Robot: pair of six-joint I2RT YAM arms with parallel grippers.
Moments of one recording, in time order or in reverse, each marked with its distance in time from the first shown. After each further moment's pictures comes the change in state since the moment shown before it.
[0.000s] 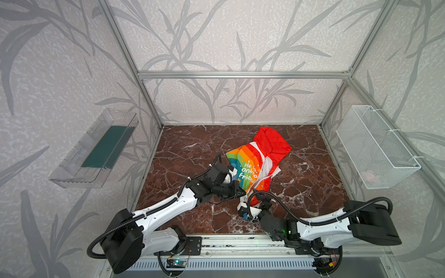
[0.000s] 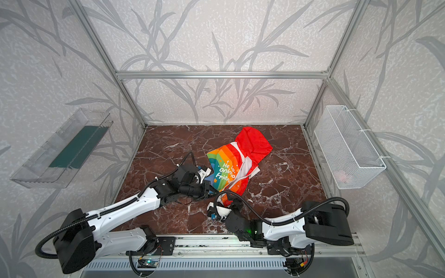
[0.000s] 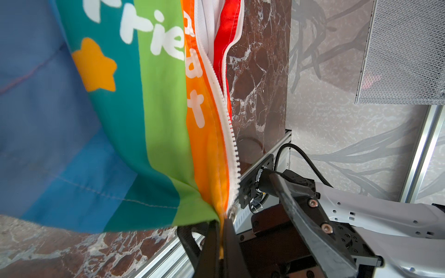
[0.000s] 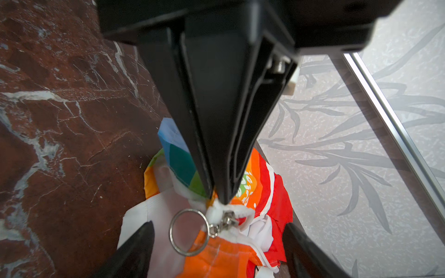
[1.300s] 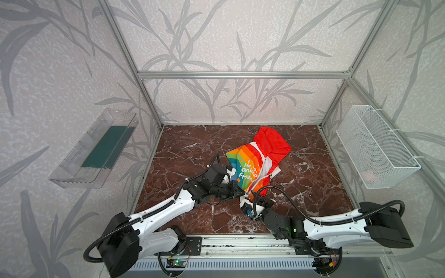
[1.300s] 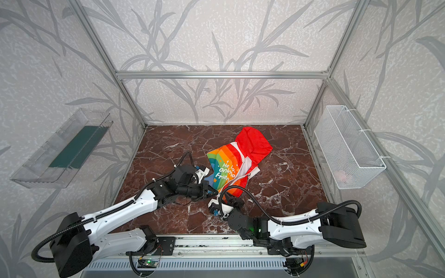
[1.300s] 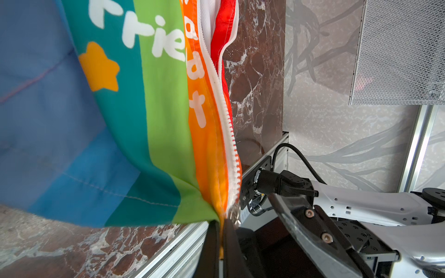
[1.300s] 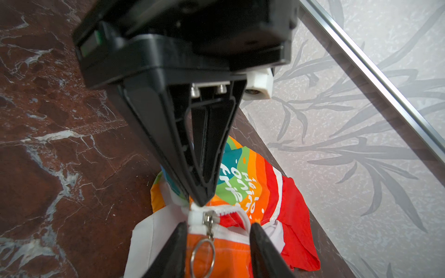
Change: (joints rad) left arm 0.004 -0.037 -0.018 0.004 -0.009 0.000; right arm -0.009 -0.156 0.031 -0.156 -0.070 0.116
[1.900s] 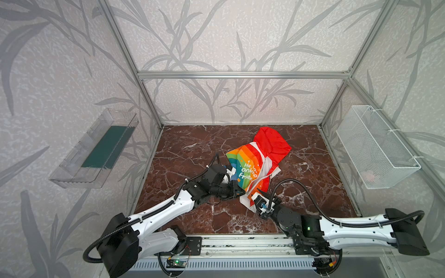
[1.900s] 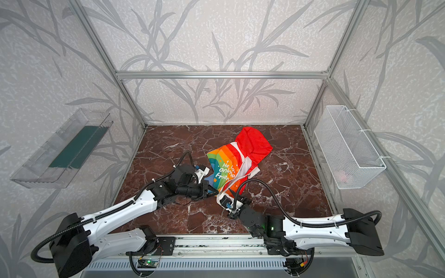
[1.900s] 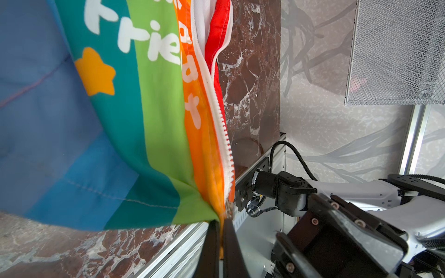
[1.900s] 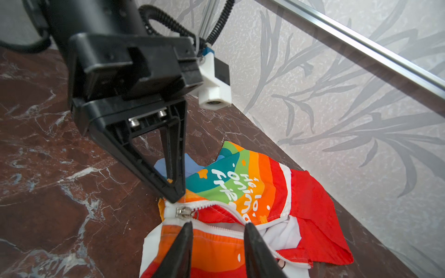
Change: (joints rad) left arm 0.000 -0.005 -0.006 0.021 0.001 -0.002; right arm -0.052 -0.314 -0.021 -0.213 -0.098 0.209
